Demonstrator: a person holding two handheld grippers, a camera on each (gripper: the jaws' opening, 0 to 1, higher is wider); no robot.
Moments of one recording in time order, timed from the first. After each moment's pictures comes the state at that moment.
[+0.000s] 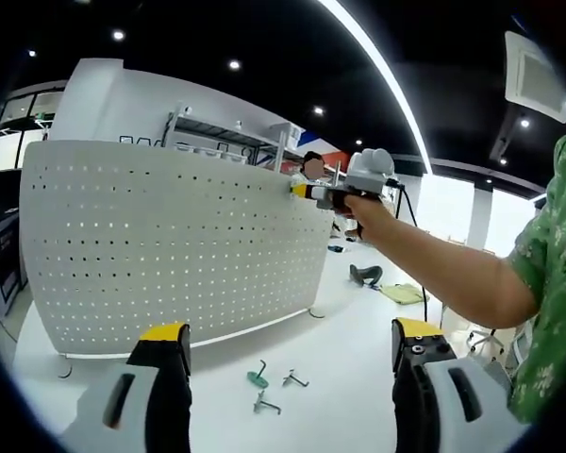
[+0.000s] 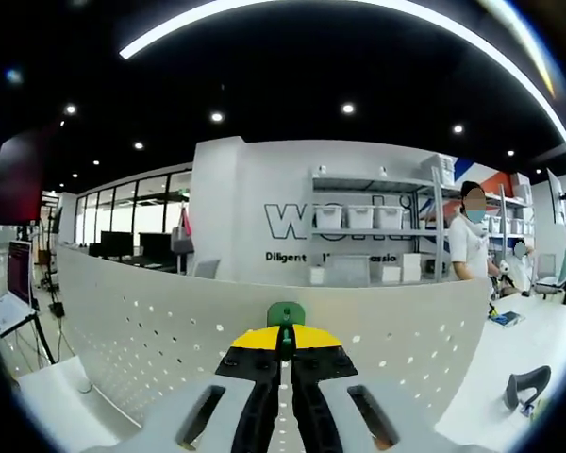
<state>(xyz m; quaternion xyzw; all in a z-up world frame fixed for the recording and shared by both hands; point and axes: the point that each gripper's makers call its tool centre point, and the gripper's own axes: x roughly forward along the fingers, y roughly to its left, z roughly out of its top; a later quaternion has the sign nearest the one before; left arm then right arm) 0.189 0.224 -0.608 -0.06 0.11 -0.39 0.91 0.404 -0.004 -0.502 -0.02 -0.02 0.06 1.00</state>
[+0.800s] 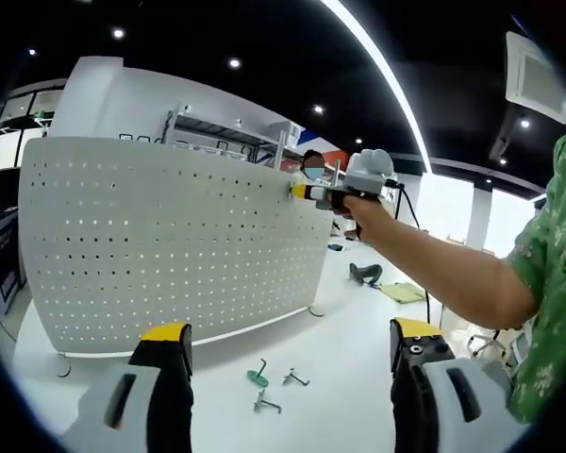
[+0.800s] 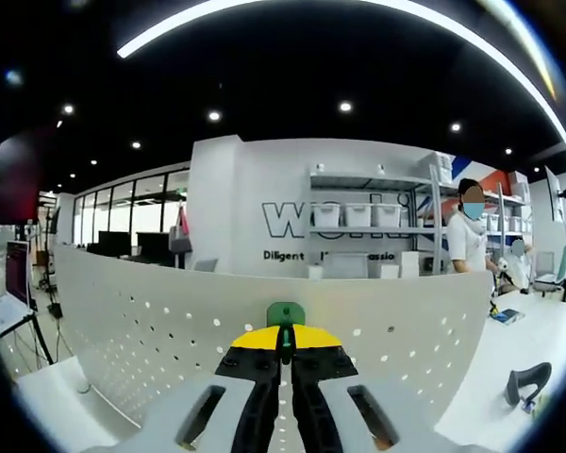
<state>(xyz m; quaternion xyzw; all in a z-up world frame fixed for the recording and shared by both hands) 0.191 0.224 -0.611 -0.06 0.11 -0.39 0.91 0.408 -0.003 -0.509 -0.02 -0.02 0.06 1.00</state>
